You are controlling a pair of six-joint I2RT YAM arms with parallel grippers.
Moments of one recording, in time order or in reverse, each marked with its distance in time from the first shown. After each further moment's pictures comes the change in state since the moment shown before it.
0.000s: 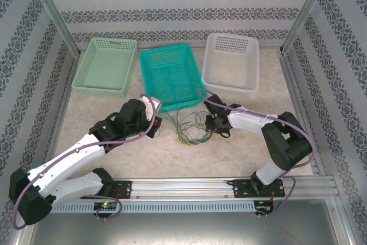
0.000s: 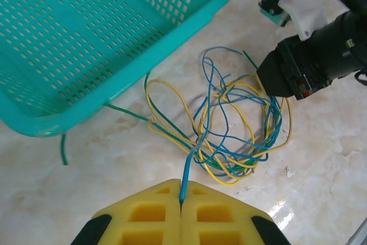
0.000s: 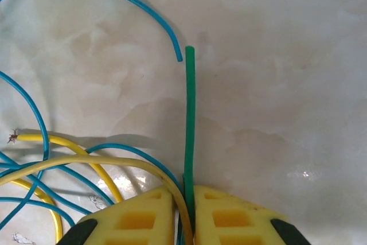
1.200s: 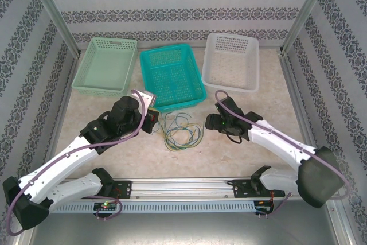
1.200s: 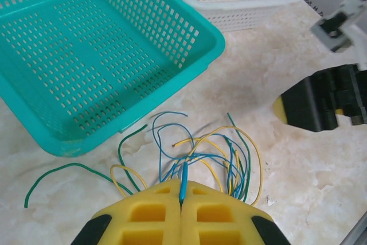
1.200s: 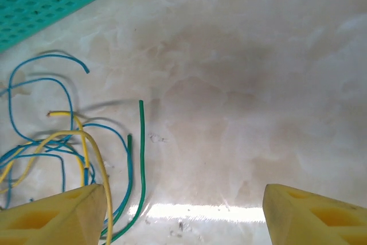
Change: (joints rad) left arm 0.000 -0.047 0.061 -0.018 -0.024 -0.073; right arm 0.030 -0.426 -0.095 -0.098 0.016 0.076
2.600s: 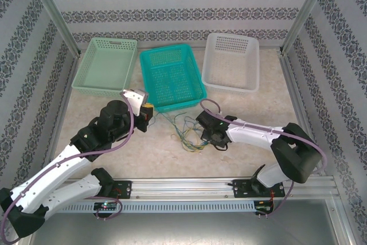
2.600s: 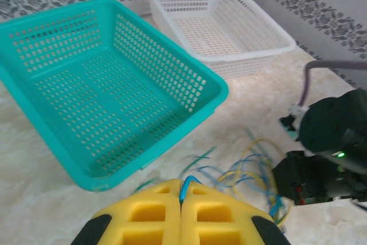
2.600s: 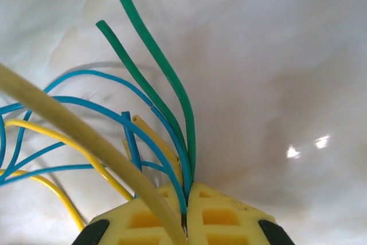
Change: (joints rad) left arm 0.000 -0.129 -0.031 0.078 -0.093 0.080; right arm 0.177 0.283 0.008 -0.007 0.132 0.397
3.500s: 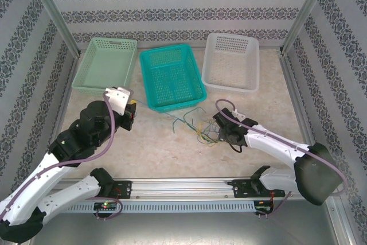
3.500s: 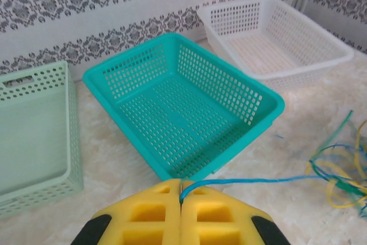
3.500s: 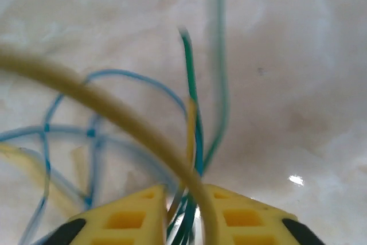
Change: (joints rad) left arm 0.011 -0.088 0.164 -0.210 -0.172 0.145; right arm -0.119 -0.224 -0.109 -0.052 0.102 -0.227
